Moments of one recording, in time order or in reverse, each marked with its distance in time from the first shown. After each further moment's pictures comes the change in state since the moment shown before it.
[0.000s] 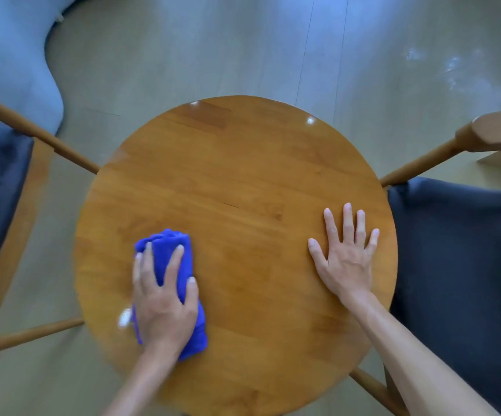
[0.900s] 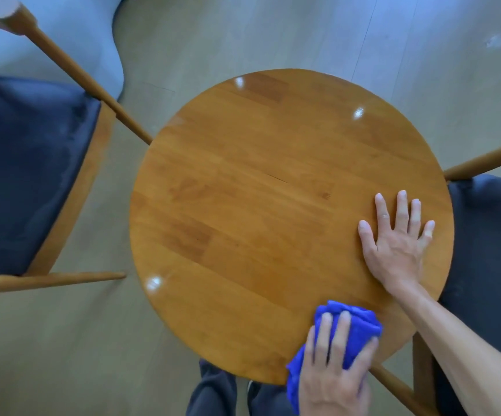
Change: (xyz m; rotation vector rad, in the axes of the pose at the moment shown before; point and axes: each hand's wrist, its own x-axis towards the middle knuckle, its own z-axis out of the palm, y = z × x) left_hand -0.173 0.122 0.042 -0.173 -0.222 0.361; right_hand -0.001 0.005 0.001 0.024 0.044 -0.013
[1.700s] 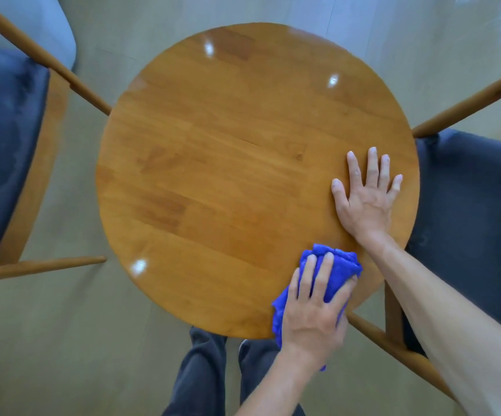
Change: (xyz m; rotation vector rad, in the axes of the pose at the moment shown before) left_hand 0.015 -0.004 0.008 0.014 -0.001 0.115; right_hand 0.001 -0.001 -0.001 0.005 -0.026 0.011
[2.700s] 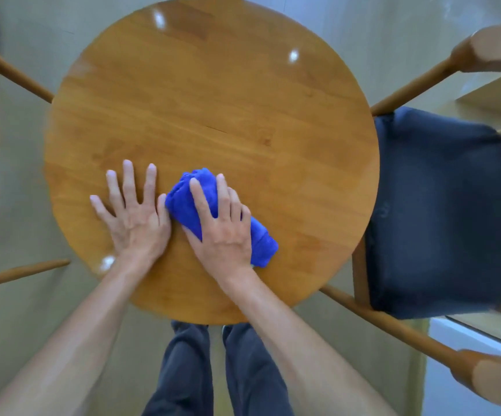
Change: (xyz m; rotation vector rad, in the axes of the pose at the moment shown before) left_hand 0.068 -0.213 -0.105 0.302 -0.083 -0.526; right_hand -0.104 -0.179 0.012 0.179 0.146 -0.209
